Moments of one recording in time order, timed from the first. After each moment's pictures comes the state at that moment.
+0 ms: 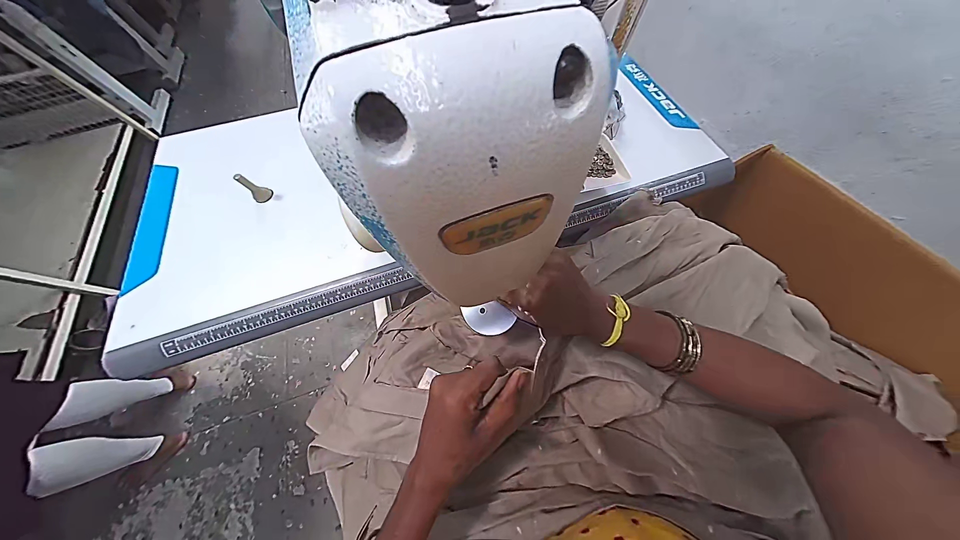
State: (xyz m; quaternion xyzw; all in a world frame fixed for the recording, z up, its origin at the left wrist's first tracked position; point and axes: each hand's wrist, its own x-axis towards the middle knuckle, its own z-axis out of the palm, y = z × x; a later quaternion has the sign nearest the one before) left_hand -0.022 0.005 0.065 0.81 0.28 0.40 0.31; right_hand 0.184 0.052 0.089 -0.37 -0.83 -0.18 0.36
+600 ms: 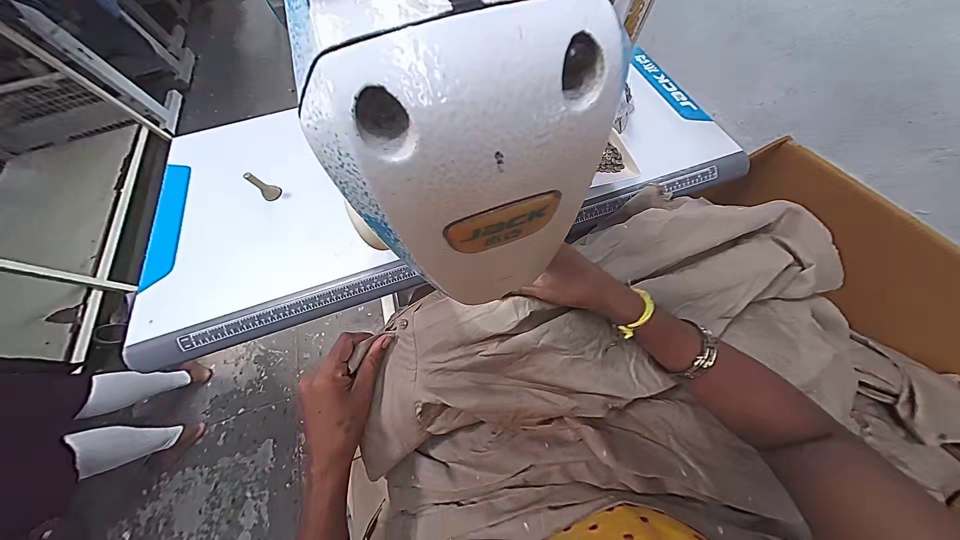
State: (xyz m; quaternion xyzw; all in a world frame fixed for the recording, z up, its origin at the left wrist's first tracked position) left_hand -0.125 0.055 0.049 0.76 0.55 0.33 0.11; right_hand 0.197 0.051 0.108 -0.57 -0.69 0.33 0.30
